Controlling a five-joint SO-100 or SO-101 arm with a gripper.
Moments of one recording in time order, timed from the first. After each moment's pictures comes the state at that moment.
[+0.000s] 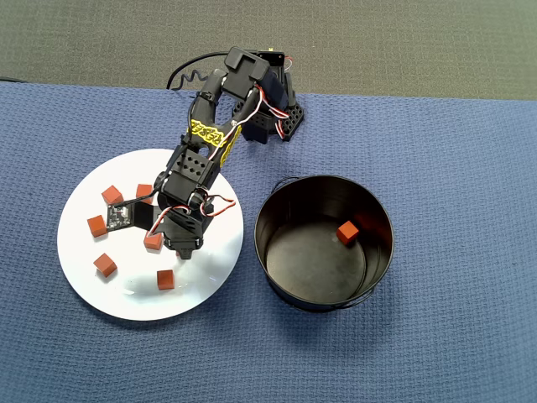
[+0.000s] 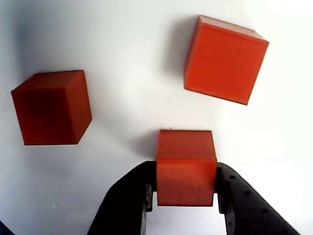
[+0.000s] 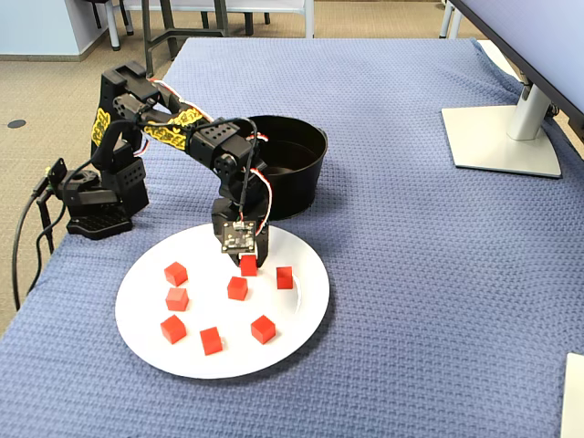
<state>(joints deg) 26.4 65.0 82.4 65.7 -35.0</state>
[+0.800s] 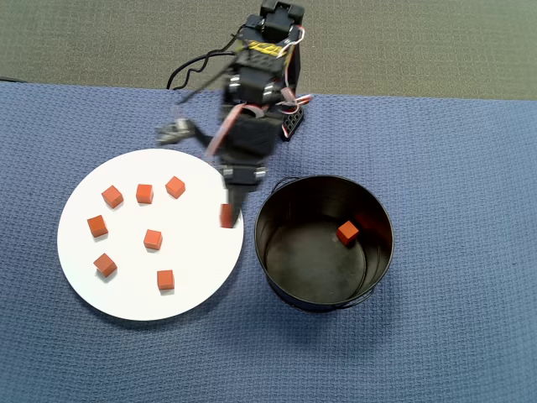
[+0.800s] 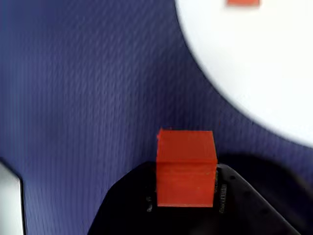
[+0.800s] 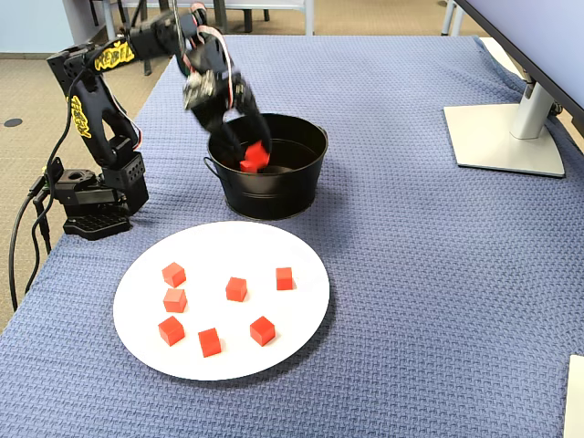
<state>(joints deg) 8.7 107.8 86.8 74.4 -20.8</state>
